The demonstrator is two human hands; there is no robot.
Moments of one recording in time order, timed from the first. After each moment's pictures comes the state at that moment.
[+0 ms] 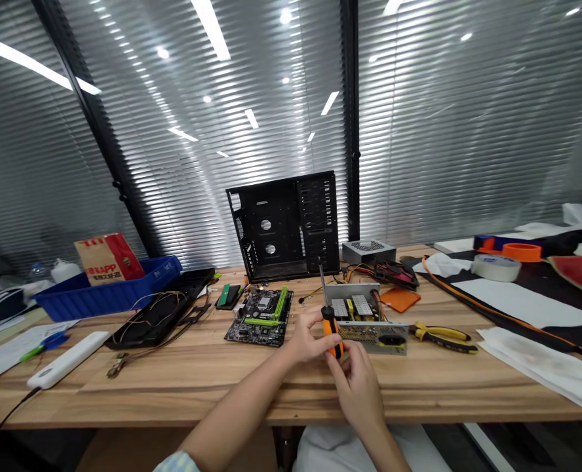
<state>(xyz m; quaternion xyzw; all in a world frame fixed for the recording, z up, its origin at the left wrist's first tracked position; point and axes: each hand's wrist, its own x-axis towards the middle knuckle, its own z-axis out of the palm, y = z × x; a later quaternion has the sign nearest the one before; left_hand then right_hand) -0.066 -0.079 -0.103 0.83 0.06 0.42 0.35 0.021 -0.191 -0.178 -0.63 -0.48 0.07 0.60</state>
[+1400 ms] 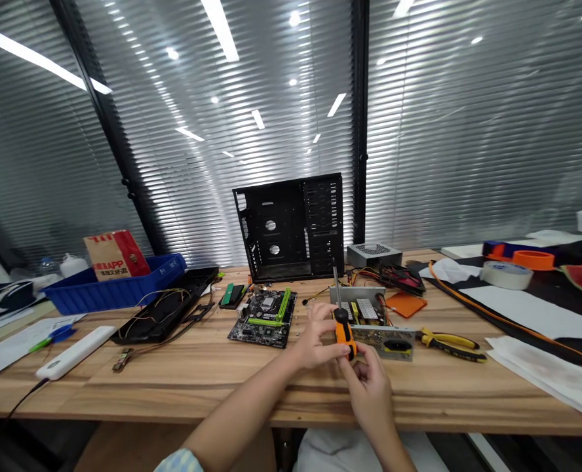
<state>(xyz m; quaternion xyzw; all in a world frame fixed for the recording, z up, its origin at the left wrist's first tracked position) -0.069 -0.081 -0.102 0.89 0.11 0.34 0.29 0.027 -0.191 -0.183 -0.59 -0.38 0.18 0.69</state>
